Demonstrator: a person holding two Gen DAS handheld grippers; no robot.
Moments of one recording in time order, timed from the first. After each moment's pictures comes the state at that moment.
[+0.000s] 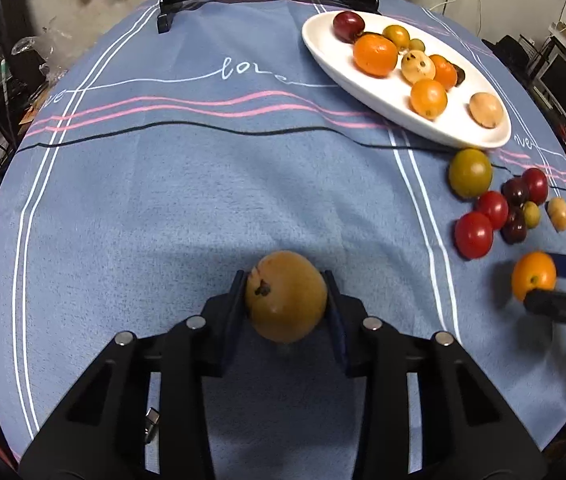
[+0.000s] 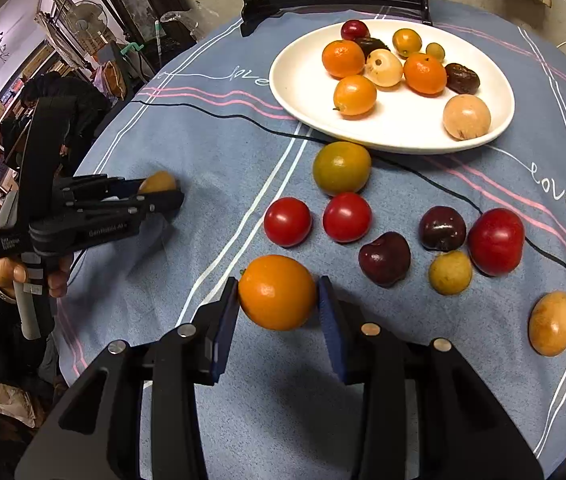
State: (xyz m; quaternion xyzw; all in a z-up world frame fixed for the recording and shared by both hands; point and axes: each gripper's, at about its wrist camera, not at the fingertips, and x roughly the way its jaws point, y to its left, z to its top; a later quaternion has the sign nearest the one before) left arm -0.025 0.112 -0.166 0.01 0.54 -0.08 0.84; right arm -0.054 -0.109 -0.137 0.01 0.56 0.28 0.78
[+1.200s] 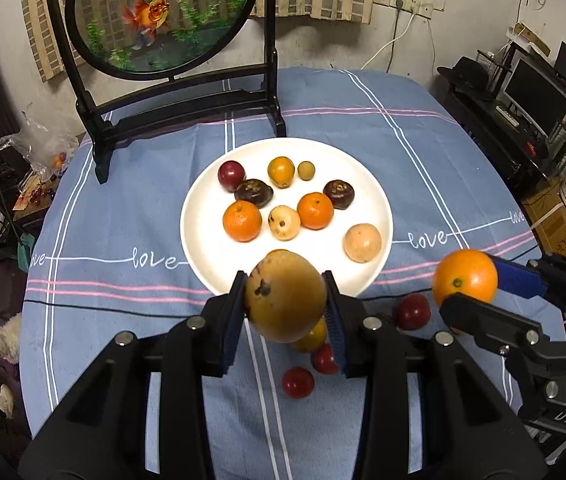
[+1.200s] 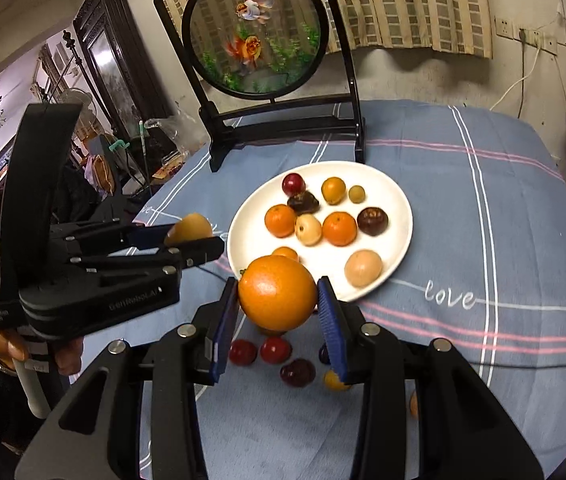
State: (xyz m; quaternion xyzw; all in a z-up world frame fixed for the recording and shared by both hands) left arm 0.029 -0.025 -0.028 0.05 0.47 -0.11 0.87; right arm -0.007 -0.184 -0.027 0.08 0.43 0.23 0.87
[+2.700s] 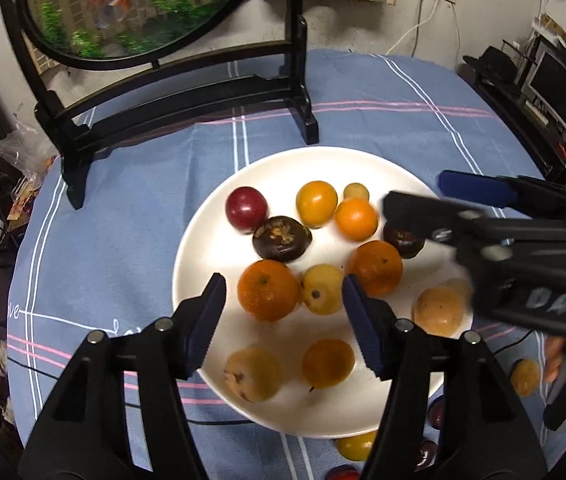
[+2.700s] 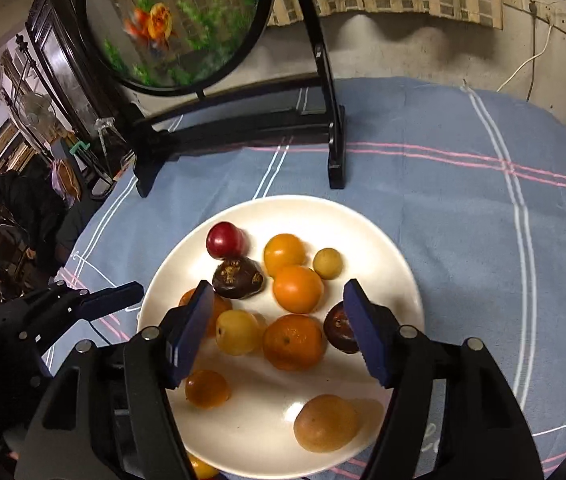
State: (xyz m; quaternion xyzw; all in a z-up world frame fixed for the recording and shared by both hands) left arm 0.139 -0.024 -0.086 0.06 0.49 -0.09 0.87; right arm 0.157 -0.171 -0.084 0.08 0.48 0.19 0.85
